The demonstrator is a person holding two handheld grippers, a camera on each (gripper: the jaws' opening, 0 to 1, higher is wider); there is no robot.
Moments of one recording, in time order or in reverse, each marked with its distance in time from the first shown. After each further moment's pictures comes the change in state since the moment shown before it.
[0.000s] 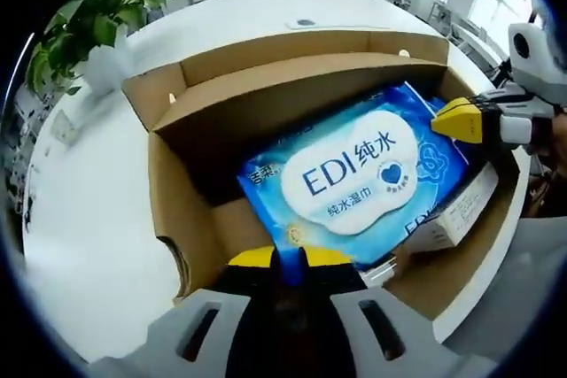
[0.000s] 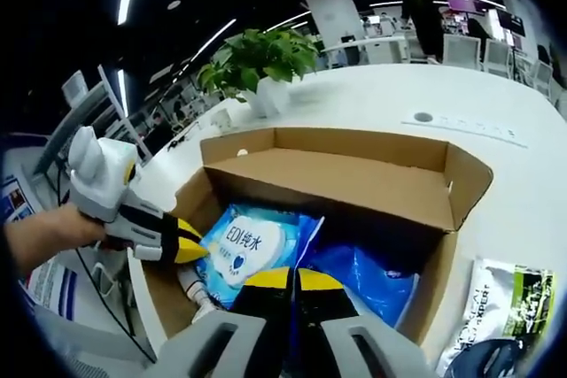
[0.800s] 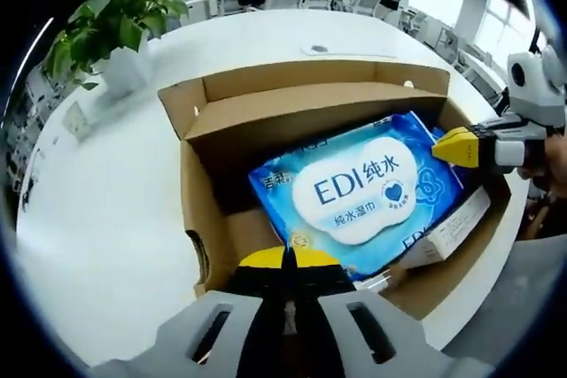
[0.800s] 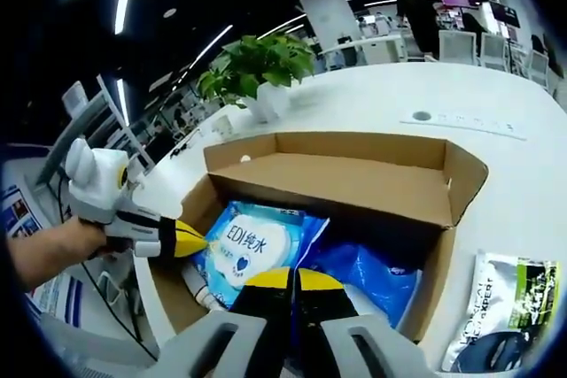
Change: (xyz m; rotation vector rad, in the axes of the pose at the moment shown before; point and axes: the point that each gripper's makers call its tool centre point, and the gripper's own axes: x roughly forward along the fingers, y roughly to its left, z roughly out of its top) left arm -0.023 0.003 0.012 -0.094 -0.126 0.008; right arm -0.005 0.005 0.003 0.037 -0.021 0.019
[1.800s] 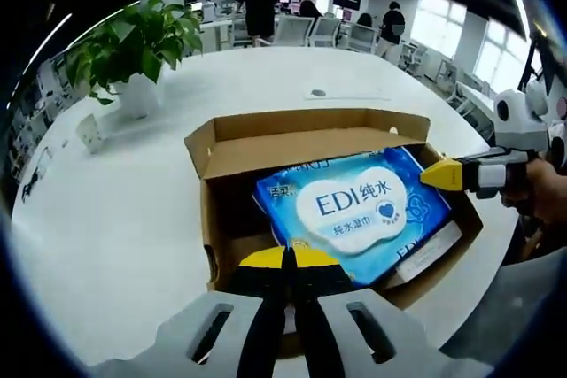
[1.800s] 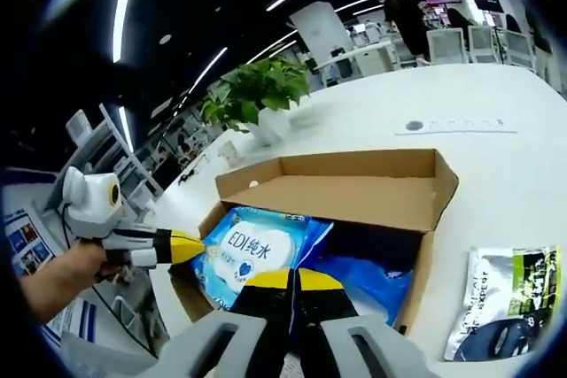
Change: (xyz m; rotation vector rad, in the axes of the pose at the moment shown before) left arm -0.037 -0.011 0.033 -0.043 -0.171 -0.009; right arm -0.027 0.004 0.019 0.084 -0.092 0.037
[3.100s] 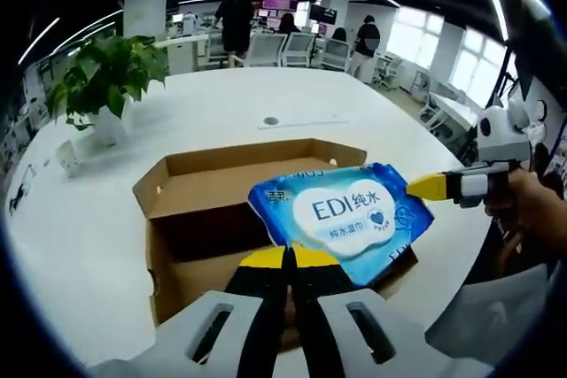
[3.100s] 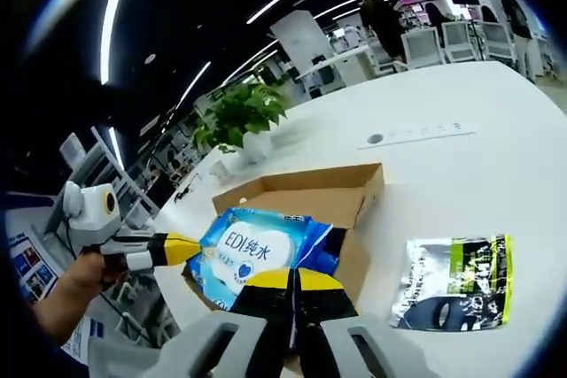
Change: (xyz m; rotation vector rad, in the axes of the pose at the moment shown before) left arm -0.019 -0.084 0.039 0.015 -0.059 -0.124; right arm -0.085 -0.031 0.018 0.084 -0.039 -0.051
